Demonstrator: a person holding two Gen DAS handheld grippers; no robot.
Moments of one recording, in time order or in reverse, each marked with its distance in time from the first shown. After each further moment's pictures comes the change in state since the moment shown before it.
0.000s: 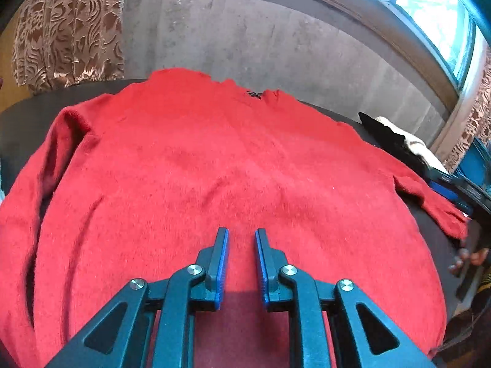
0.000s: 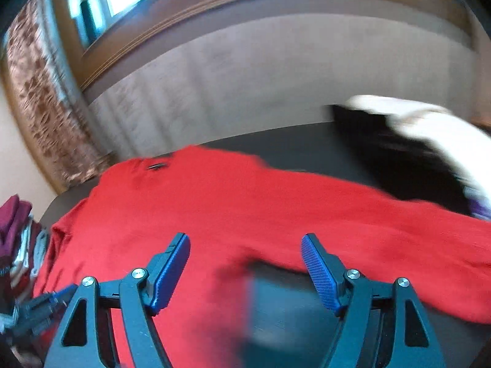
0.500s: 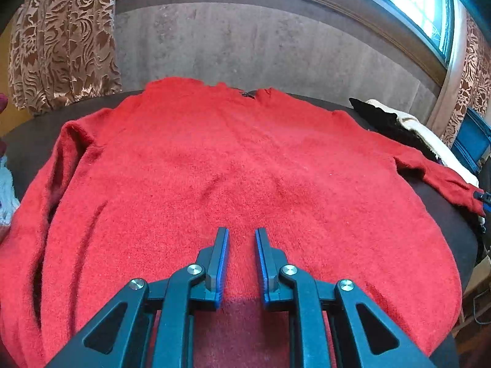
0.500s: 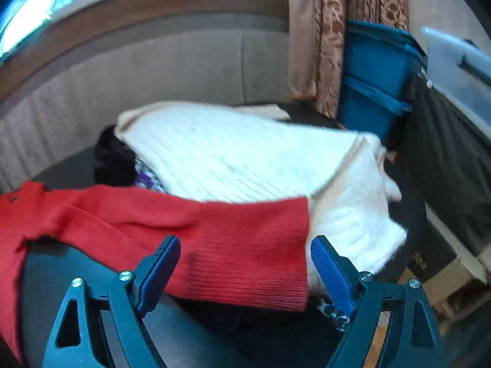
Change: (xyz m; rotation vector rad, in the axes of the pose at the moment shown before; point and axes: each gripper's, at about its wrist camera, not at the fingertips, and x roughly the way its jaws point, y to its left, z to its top) left arm -0.016 -0.002 -0.018 0.099 -0.024 0.039; right arm -0.133 -0.221 -0.042 0.167 0.004 -0.519
